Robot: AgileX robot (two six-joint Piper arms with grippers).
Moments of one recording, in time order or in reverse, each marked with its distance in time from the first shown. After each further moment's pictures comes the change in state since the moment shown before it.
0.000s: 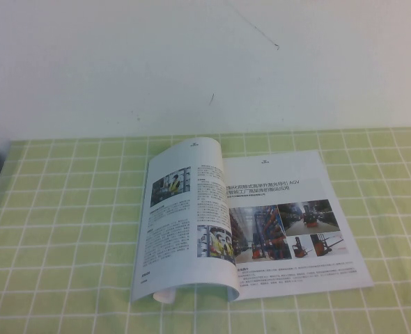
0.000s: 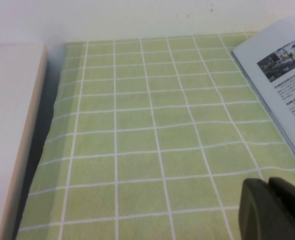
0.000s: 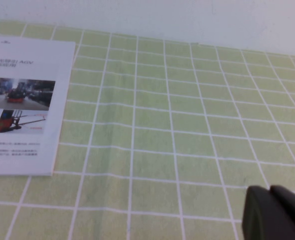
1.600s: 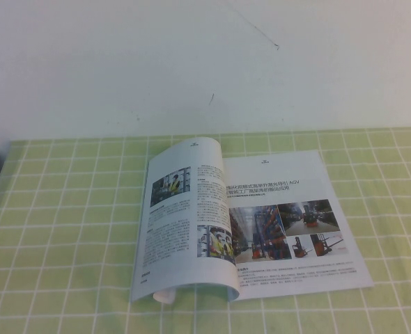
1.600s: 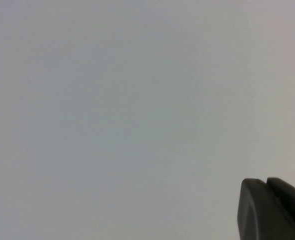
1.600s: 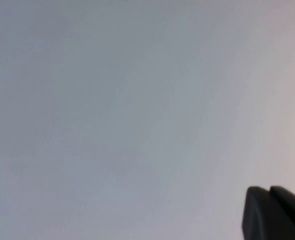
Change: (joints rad) right arm 0.000 0.039 -0.347 -0.250 -0.620 0.156; left arm 0.000 0.000 -0.185 -0.016 -0.457 -0.134
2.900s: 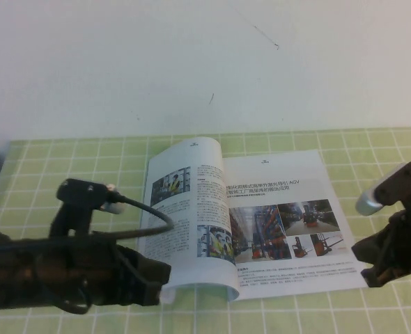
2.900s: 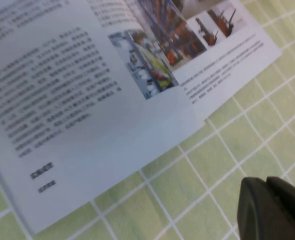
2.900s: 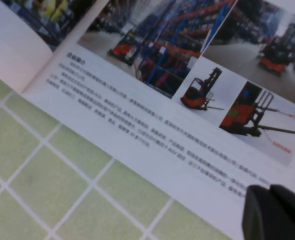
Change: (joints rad) right arm 0.267 1.477 -0.354 1.195 0.619 -1.259; left arm -0.216 1.253 -0.457 -1.079 0.695 1.112
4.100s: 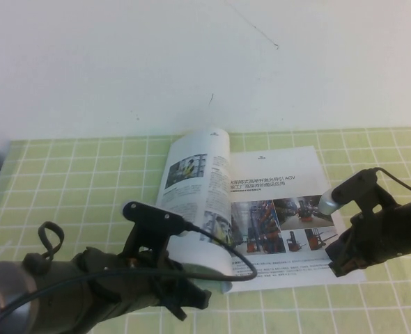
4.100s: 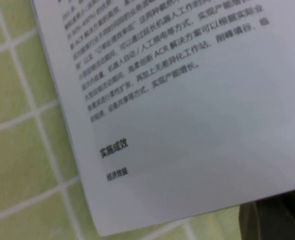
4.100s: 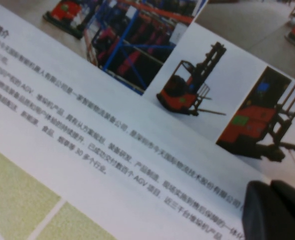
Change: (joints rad) right arm 0.038 0.378 -0.180 0.035 -0.039 -0.057; left arm -0.356 0.388 -0.037 -0.085 -0.683 0.004
